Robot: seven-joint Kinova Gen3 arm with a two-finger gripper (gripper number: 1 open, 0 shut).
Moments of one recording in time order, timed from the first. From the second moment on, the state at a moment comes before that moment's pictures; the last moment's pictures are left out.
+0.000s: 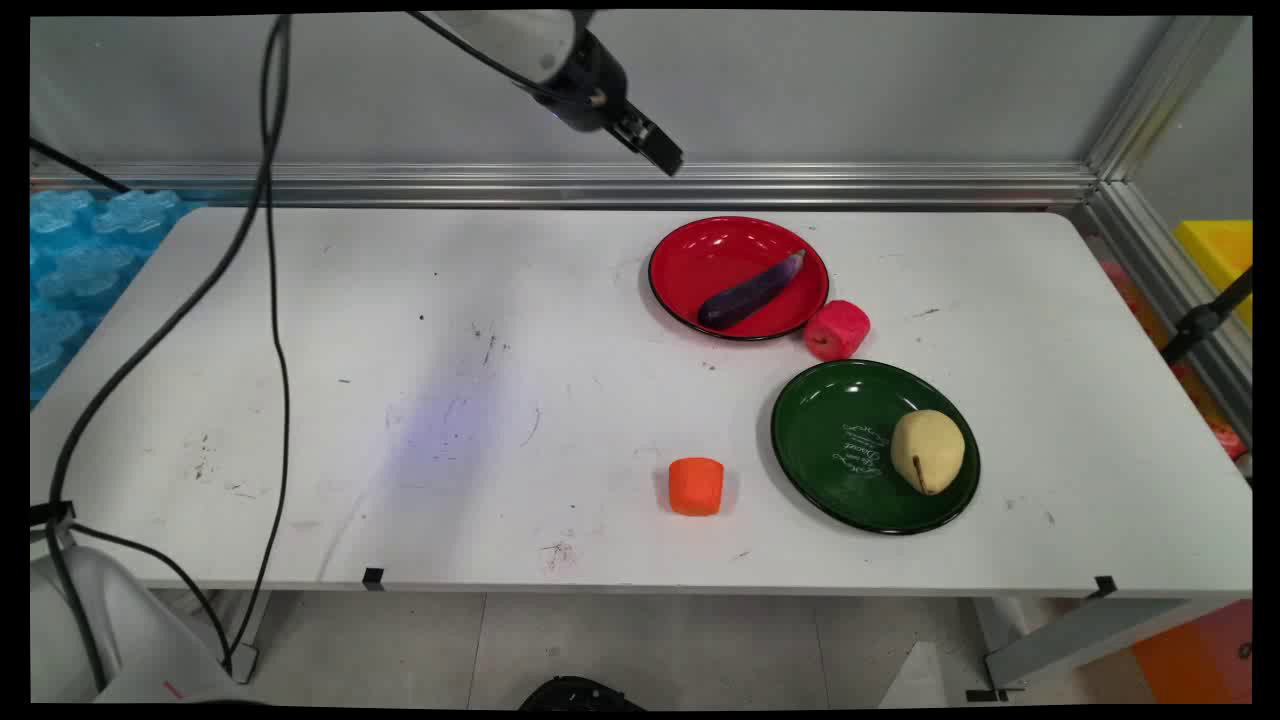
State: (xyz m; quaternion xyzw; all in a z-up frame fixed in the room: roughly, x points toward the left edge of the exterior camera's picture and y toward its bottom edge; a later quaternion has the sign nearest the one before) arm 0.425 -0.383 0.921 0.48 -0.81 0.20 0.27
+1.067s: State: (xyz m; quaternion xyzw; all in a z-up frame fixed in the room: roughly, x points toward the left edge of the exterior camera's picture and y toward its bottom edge) arm 0.323 -0.429 0.819 0.47 -0.84 0.15 0.21
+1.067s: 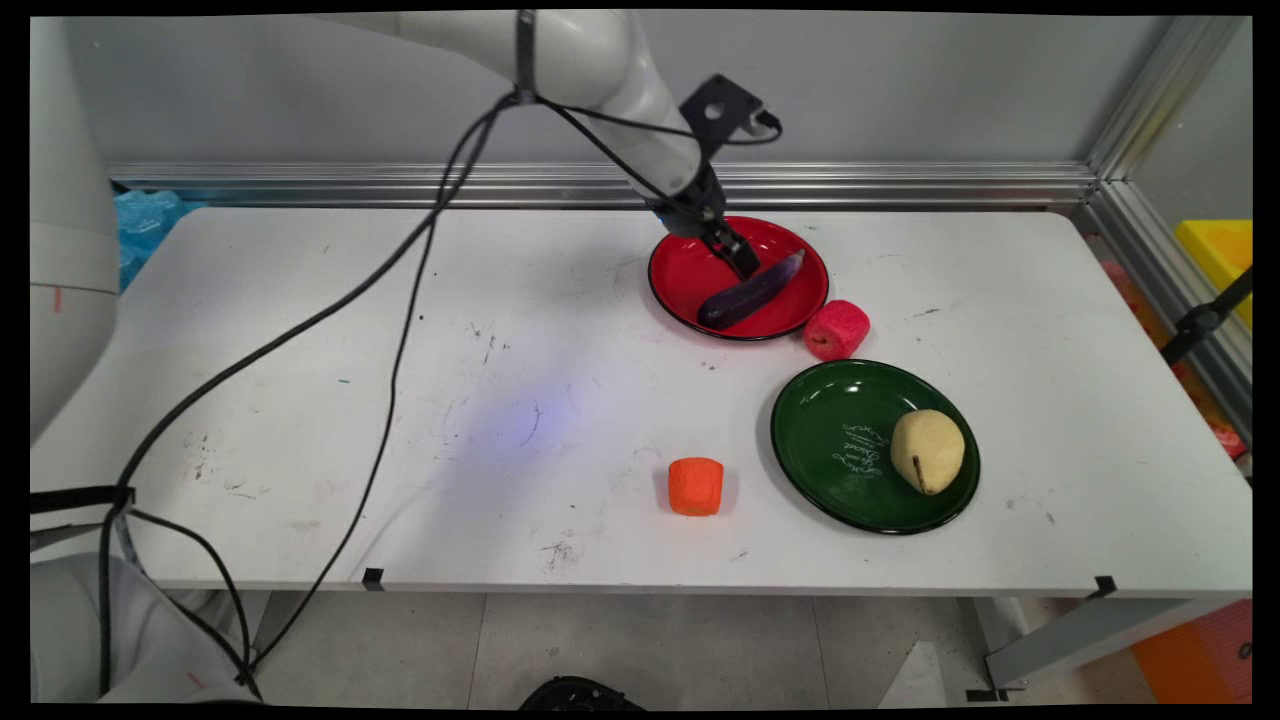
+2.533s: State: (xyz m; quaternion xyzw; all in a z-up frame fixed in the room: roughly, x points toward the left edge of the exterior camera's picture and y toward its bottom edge) arm 0.284 -0.446 0.768 0.45 -0.86 0.14 0.19
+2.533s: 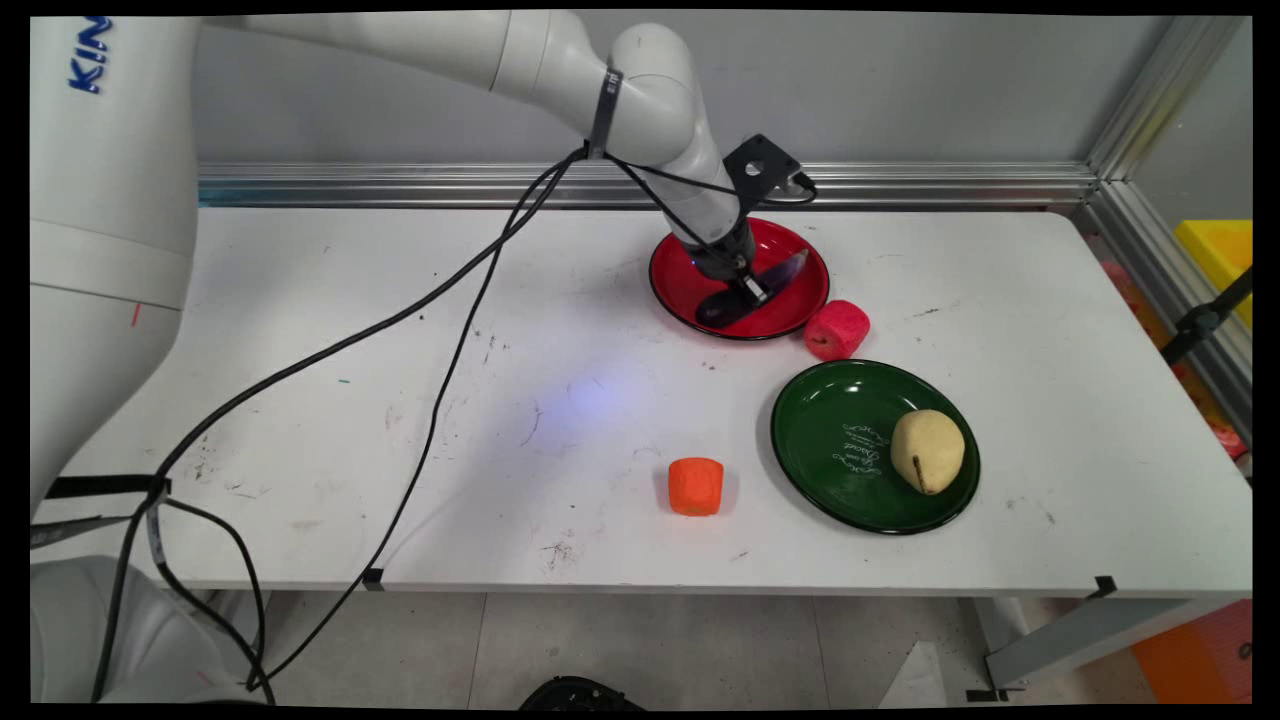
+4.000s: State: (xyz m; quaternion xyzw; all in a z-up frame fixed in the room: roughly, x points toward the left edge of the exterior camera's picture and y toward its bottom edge) arm 0.340 -0.367 0.885 0.30 -0.91 0.15 0.23
